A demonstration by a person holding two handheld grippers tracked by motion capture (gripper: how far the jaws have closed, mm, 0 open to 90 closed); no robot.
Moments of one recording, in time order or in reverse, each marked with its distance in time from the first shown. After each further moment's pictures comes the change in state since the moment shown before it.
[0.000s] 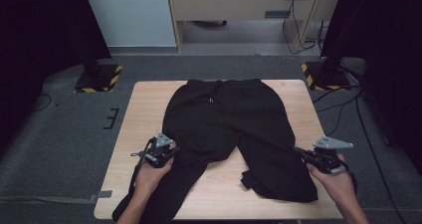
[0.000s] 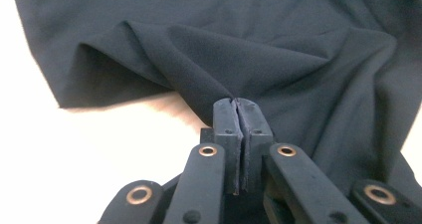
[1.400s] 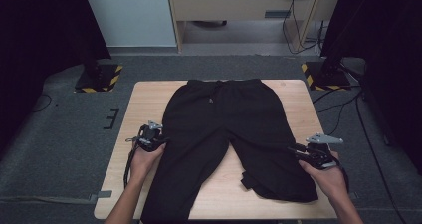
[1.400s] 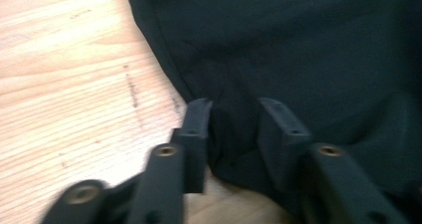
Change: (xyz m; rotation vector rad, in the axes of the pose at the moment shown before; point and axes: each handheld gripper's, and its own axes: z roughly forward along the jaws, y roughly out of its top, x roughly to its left) left arm 0.069 0.007 0.042 0.091 0.150 -0.108; right arm -0.006 0.006 0.028 0.050 -0.081 0.058
